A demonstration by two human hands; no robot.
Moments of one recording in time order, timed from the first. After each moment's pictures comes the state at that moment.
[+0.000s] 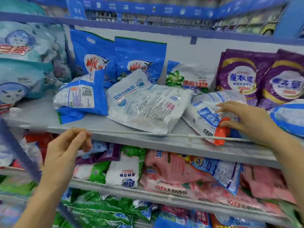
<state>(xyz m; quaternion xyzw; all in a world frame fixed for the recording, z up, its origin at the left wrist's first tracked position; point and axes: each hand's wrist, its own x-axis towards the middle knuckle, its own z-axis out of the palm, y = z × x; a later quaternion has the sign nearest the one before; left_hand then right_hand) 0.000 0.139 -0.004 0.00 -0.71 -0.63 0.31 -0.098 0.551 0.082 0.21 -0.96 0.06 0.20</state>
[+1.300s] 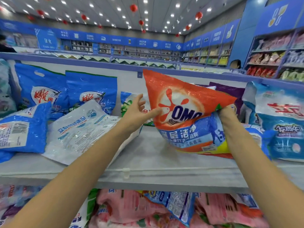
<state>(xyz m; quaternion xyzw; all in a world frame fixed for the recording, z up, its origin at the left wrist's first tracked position) -0.156 0.385 0.120 -0.17 -0.74 -0.64 0.06 -0.146 0.626 0.147 0.02 -0.71 0.67 0.24</state>
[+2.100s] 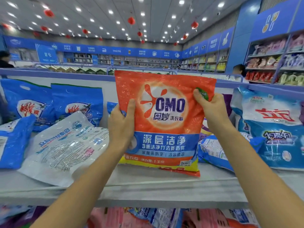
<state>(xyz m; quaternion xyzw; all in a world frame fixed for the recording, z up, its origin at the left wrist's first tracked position) -0.163 0.436 0.121 -0.07 -0.68 -0.66 0.31 -0.158 0.664 0.169 0.17 -0.68 0.65 0.31</state>
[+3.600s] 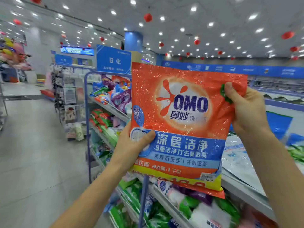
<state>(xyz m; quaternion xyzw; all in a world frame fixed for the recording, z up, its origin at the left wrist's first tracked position) 0.148 0.063 0.099 0.09 -0.65 -0.62 0.42 -0.016 0.238 0.221 0.41 -0.49 0.77 0.03</state>
